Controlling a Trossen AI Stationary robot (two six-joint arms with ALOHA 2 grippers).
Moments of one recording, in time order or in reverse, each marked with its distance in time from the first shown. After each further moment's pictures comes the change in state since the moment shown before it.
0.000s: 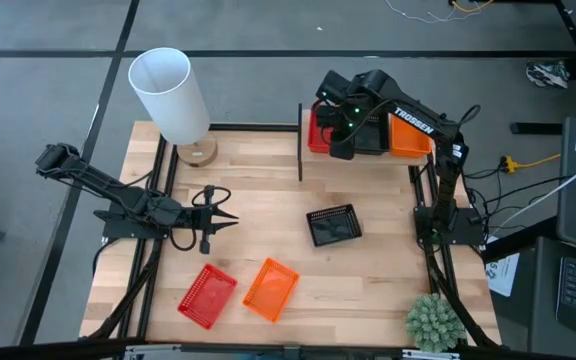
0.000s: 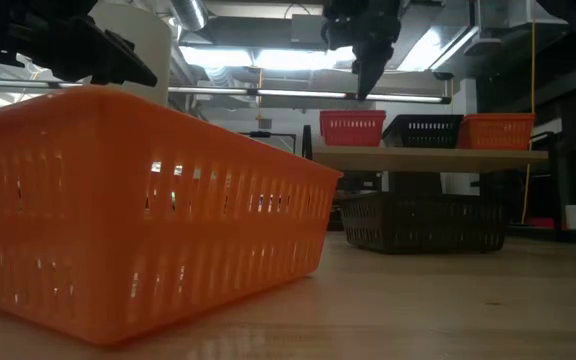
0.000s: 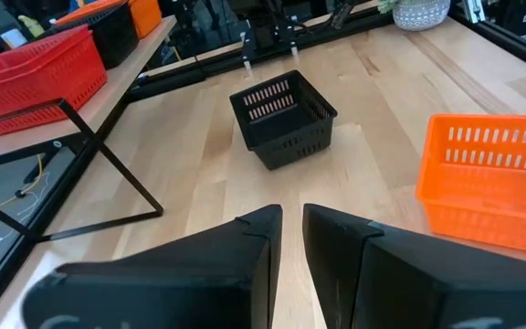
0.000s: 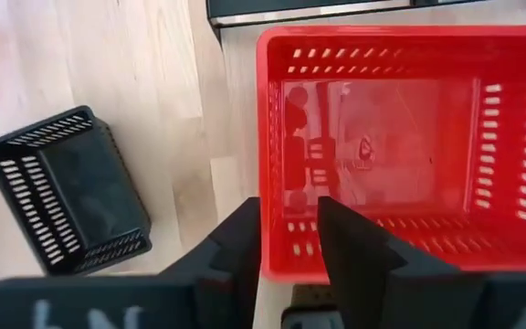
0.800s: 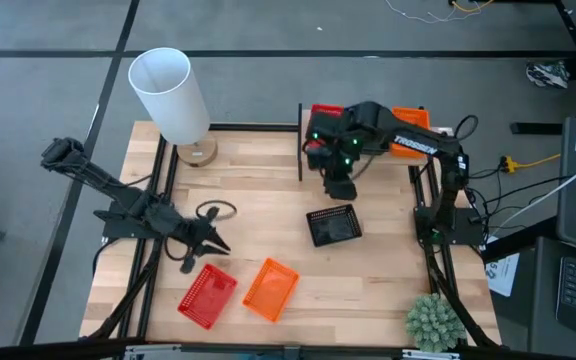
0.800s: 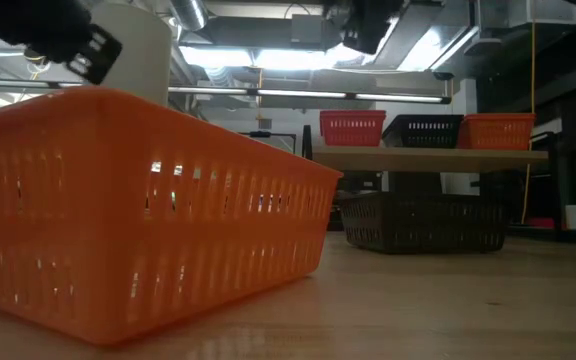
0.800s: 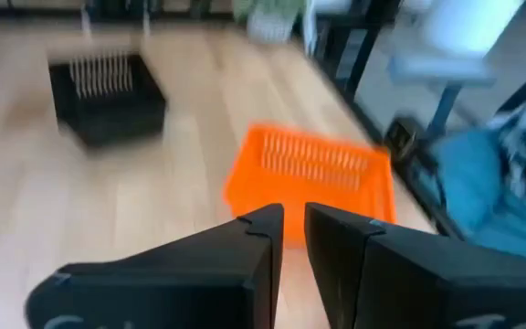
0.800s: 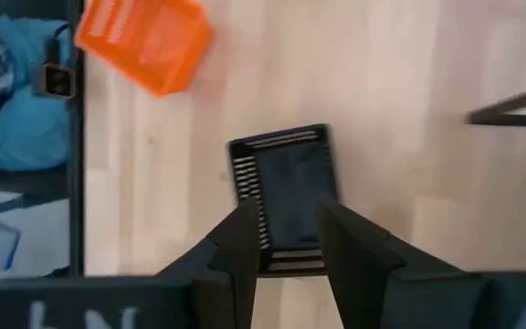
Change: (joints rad) left arm -0.105 0.034 0.089 -0.120 0.311 -0.378; right arm 0.265 -0.039 -0.031 -0.042 -0.314 0.148
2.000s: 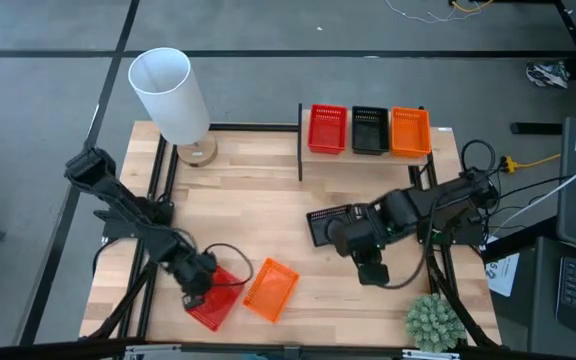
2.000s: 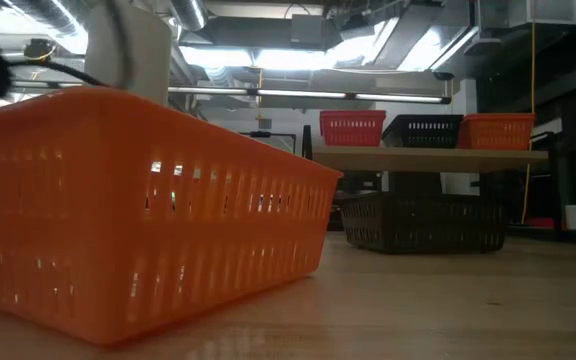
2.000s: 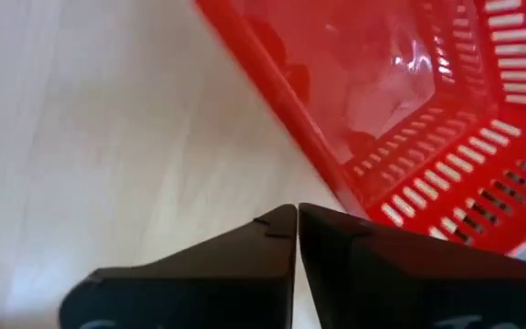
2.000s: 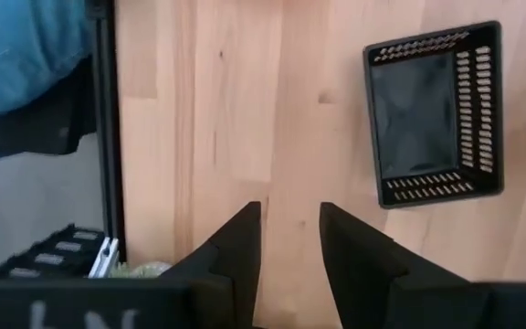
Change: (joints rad) left arm -0.256 0.616 0.327 -0.595 0.321 -1.015; right arm 0.625 -0.138 -0.181 0.002 0.308 0.587
